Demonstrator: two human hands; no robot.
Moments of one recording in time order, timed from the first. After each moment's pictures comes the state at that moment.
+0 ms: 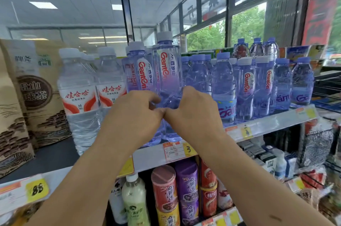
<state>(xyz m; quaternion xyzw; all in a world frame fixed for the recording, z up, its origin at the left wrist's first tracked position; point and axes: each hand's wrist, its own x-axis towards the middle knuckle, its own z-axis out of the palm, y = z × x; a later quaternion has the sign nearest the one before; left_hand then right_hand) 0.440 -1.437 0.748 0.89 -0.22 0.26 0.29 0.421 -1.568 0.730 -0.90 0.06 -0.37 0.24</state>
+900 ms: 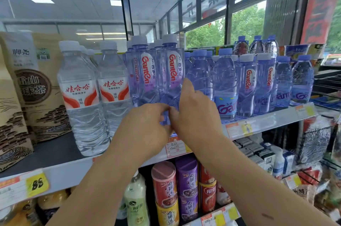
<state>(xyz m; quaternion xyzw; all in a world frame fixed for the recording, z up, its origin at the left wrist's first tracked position) 0.444 -1.442 0.717 0.90 -0.27 0.19 0.27 0.439 -1.570 0.707 -0.89 0.05 -0.44 0.14</state>
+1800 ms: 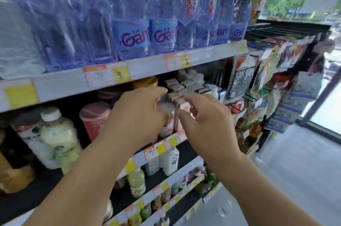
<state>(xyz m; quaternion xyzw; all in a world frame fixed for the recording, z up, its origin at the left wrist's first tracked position) 0.380 -1.528 0.612 0.88 -0.35 0.03 0.33 0.304 -1.663 0.557 -0.88 0.16 -0.39 0.20</state>
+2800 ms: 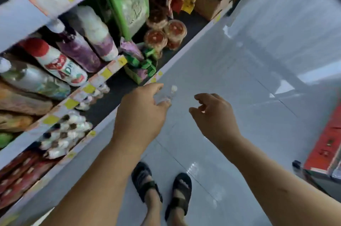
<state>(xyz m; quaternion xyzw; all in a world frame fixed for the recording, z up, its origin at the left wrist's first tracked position) 0.269 -1.889 0.025 0.87 -0.27 -0.29 0.29 0.134 -2.006 -0.026 -0.83 0.46 0.01 0.33</state>
